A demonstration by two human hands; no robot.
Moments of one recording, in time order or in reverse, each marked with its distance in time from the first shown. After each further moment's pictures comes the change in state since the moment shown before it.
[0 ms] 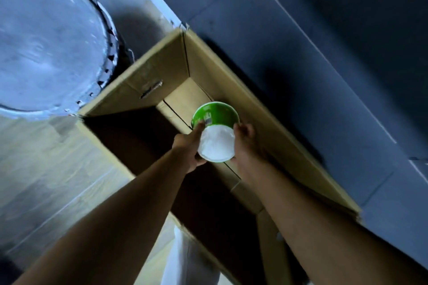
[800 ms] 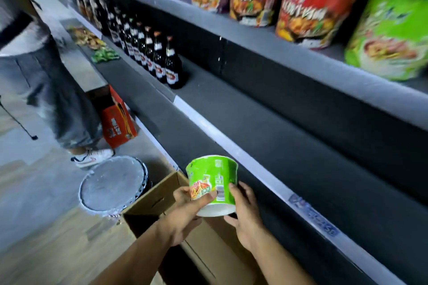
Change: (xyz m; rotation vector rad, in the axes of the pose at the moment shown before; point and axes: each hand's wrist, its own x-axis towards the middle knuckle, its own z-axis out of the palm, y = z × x) left_hand -0.443 -0.015 0.009 0.139 -0.364 0.636; right_hand -0.340 -0.169 -0.264 0.453 -0.328 -0.293
